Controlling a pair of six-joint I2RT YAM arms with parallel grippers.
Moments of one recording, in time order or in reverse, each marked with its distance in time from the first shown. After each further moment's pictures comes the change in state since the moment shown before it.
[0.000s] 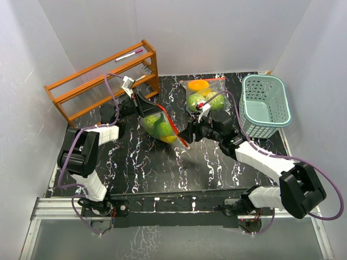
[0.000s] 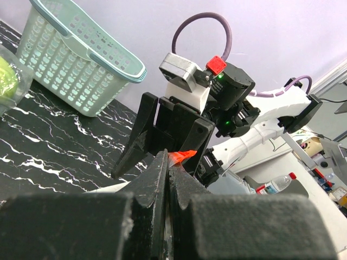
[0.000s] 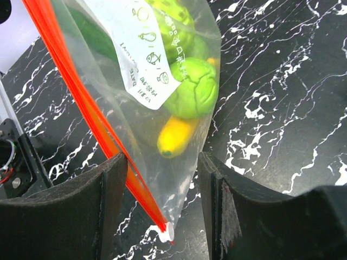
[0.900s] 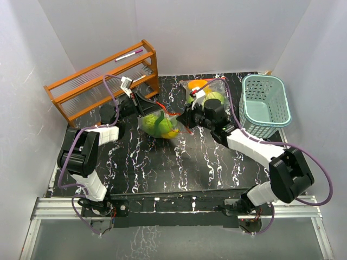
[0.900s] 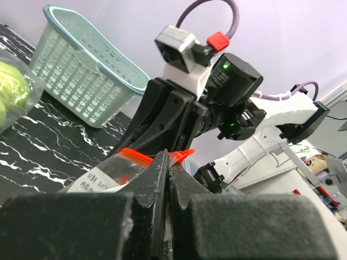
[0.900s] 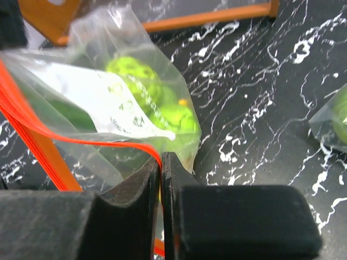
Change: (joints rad) left arm 0.000 0.001 -0.014 0.000 -0.056 0.001; right arm 0.008 0.166 0.183 -0.006 0.100 0.005
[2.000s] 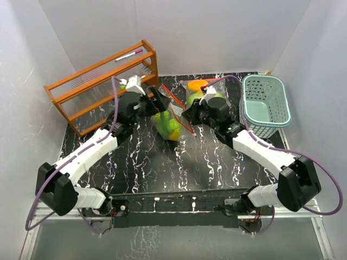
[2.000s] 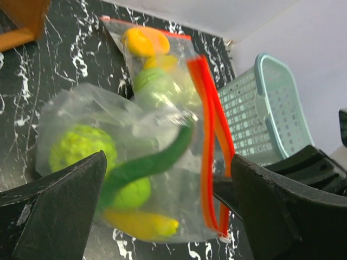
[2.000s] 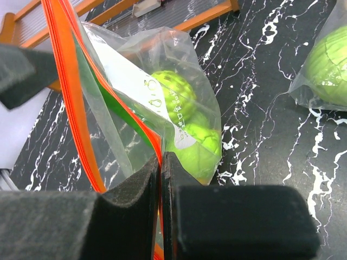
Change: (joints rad) left arm -0.295 -0.427 0.190 -1.449 -1.089 0.601; right arm 0.000 -0.094 0.050 -0.138 0.170 0.226
